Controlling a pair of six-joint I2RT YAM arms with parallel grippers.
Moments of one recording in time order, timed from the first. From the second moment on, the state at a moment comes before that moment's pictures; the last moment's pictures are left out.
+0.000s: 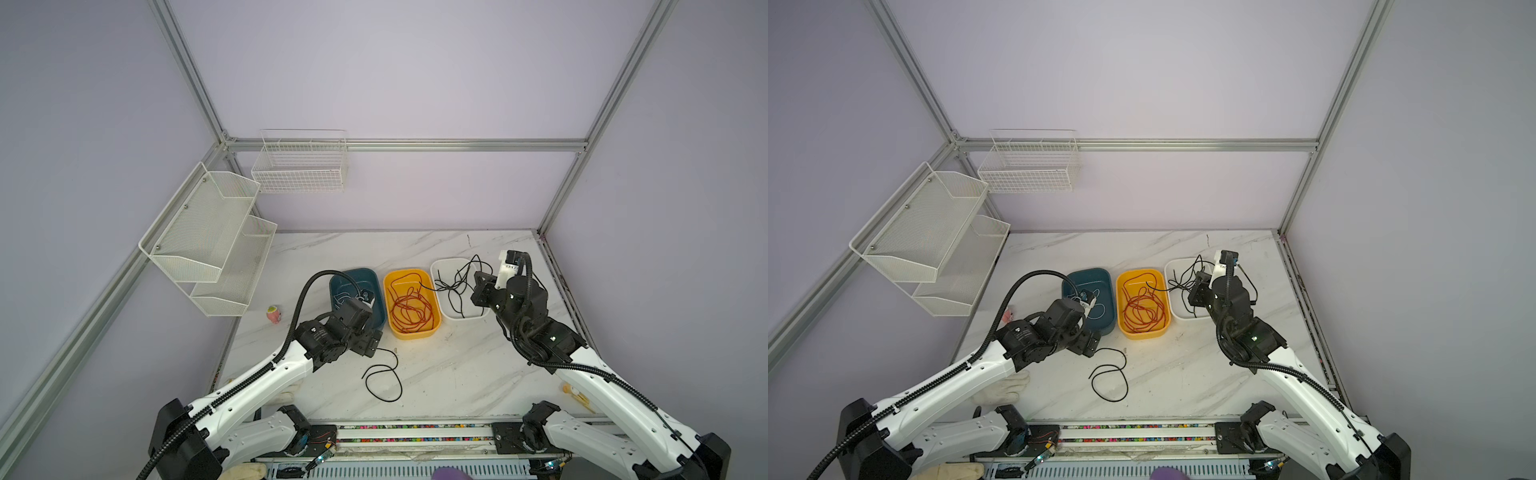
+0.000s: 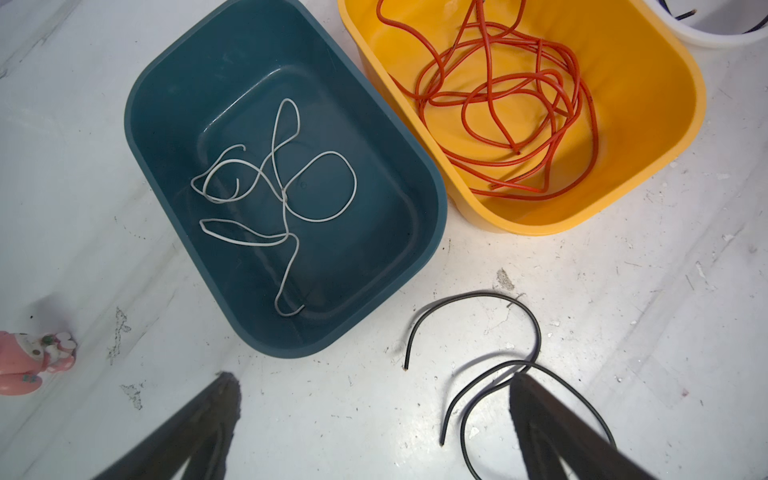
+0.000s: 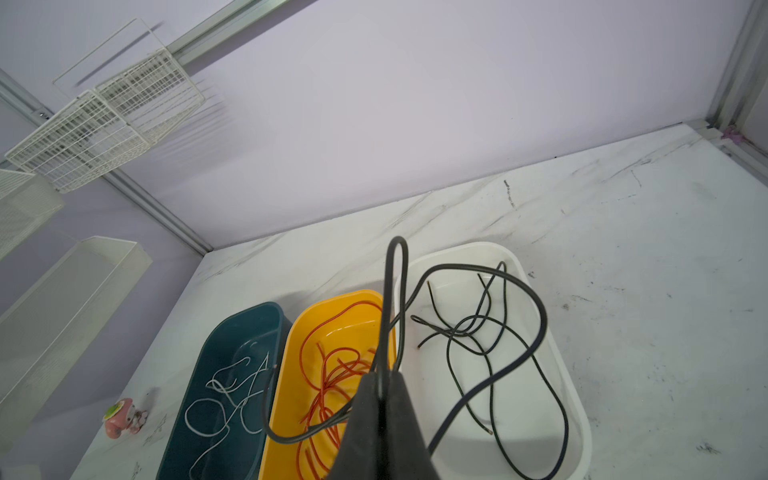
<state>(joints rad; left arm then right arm) -0.72 1.09 0.88 -0.75 -0.28 -0.20 0.54 0.96 0.85 -0.19 0.27 0.54</state>
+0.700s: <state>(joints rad) -0.72 1.09 0.88 -0.75 -0.28 -0.20 0.21 1.13 0.82 -0.02 -0.03 0.68</state>
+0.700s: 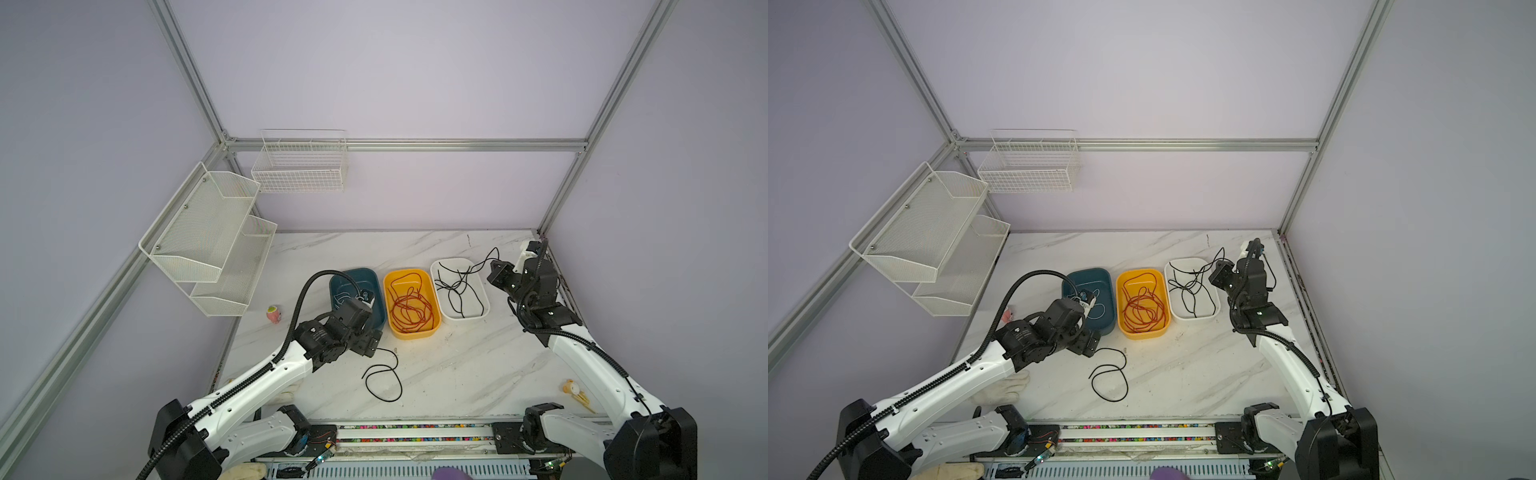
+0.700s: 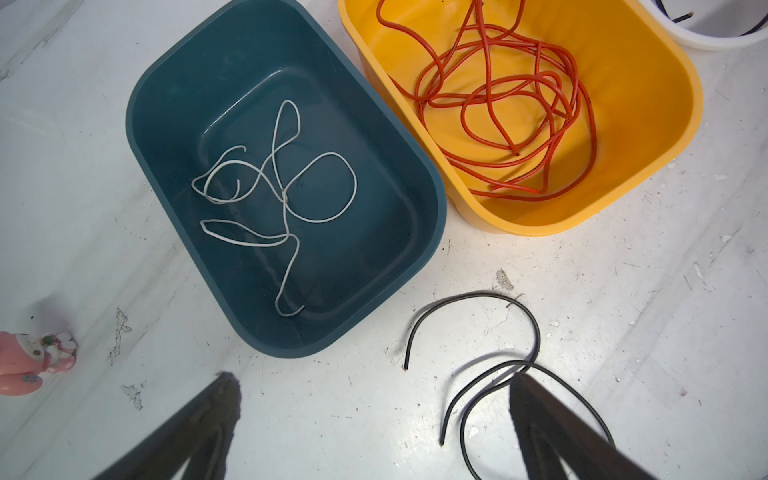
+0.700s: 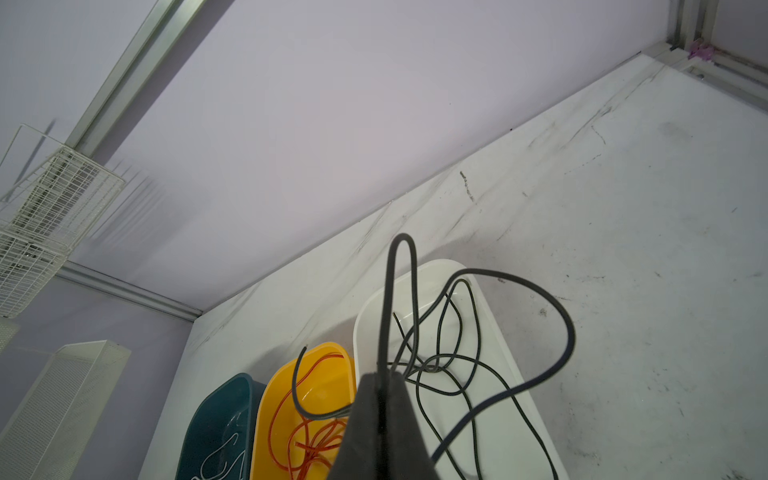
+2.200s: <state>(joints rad) -0.72 1.12 0.88 -0.75 -0.28 -0.20 0.25 1.46 0.73 0.26 -0.27 0.79</state>
